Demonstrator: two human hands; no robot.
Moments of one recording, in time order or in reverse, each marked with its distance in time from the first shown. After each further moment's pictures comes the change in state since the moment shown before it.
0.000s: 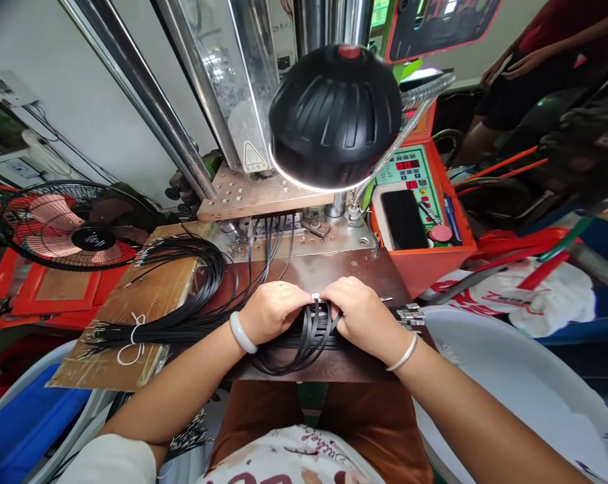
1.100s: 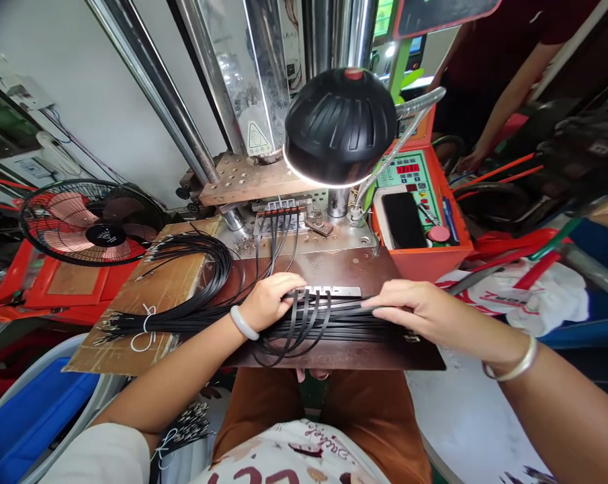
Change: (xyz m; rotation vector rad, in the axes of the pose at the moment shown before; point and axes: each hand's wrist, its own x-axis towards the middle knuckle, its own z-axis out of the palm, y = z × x) left_hand -0.019 -0.011 0.000 -0.083 0.071 -0.187; right_hand -0.040 0.031 -0.073 0.115 -0.347 0.138
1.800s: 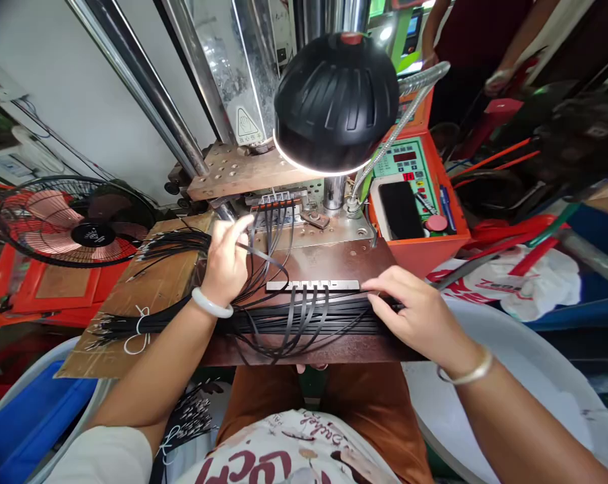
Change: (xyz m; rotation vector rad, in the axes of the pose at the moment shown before) left_hand 0.021 -0.015 -0.055 0.123 0.503 -0.230; right_hand 0.003 -0.024 0.038 -0.056 0.456 0.034
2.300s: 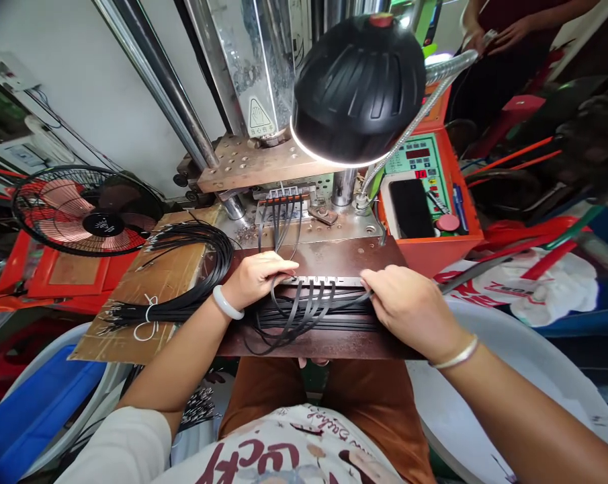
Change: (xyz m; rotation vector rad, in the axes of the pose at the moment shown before) left_hand -0.029 -0.010 0.022 -0.334 -0.379 0.319; right_hand 0.013 -0.005 0.006 -0.413 -0.012 -0.129
